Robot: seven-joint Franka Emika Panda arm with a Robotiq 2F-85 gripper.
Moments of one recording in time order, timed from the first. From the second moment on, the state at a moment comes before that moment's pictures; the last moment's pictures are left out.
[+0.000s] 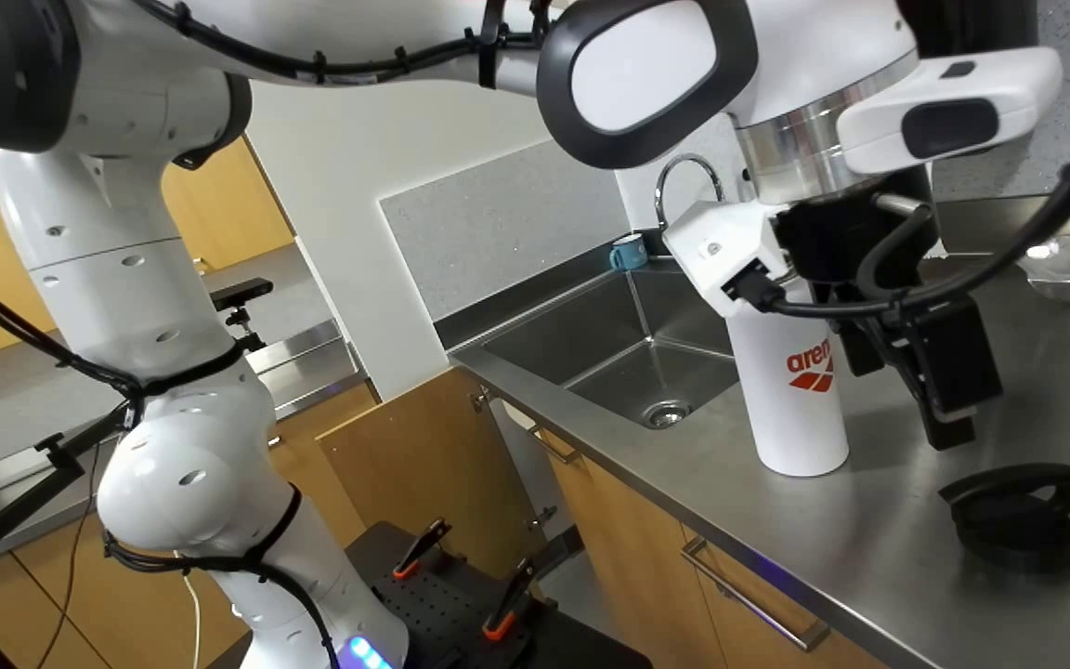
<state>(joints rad) -0.49 0.10 -0.63 -2.06 0.13 2.29 -0.23</state>
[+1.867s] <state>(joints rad) -0.72 0.48 -0.37 -1.78 0.17 2.34 -0.17</state>
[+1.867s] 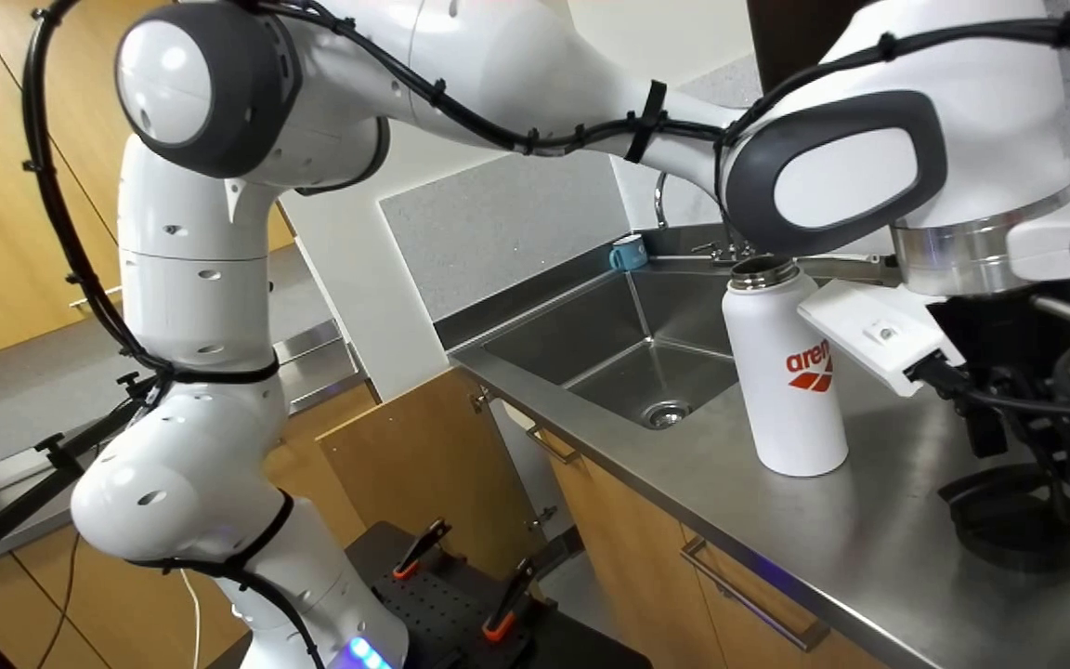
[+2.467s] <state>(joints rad) -0.74 0.49 -0.35 -1.76 0.17 2.34 -0.17</state>
